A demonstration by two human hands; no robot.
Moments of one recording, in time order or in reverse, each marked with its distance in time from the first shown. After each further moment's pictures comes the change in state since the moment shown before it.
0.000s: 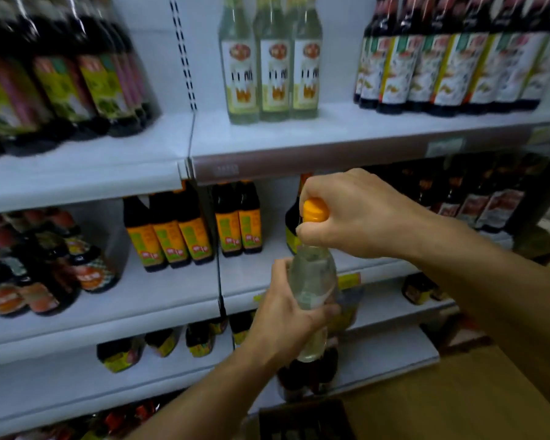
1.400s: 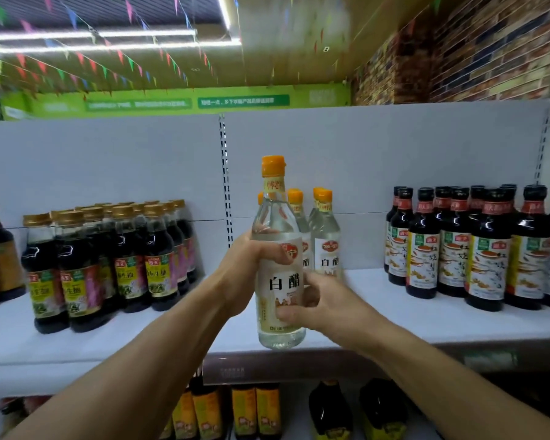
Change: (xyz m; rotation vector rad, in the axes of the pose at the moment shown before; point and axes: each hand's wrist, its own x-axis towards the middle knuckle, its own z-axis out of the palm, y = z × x) left_hand 0.173 0.255 -0.128 -0.204 0.095 0.303; right_hand 0.144 0.063 -0.079 0.929 -0.076 -0.076
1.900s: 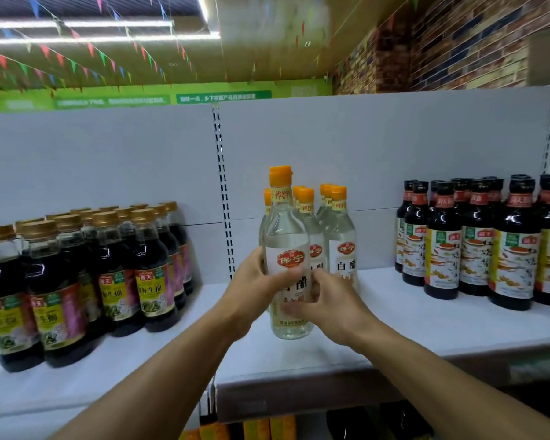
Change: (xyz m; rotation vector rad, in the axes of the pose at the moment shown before) left_hand 0.038 -0.058 -0.048 0.105 0.045 -0.042; right_hand 0.081 0.040 0.025 -0.095 0.252 0.038
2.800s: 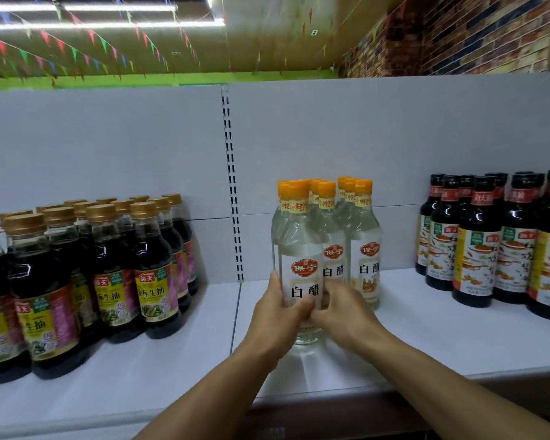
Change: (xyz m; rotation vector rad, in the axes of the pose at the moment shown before) left_hand 0.018 -0.070 0.006 -0.010 0.126 -0.066; right_hand 0.049 0.043 0.027 -0.123 0.048 0.058
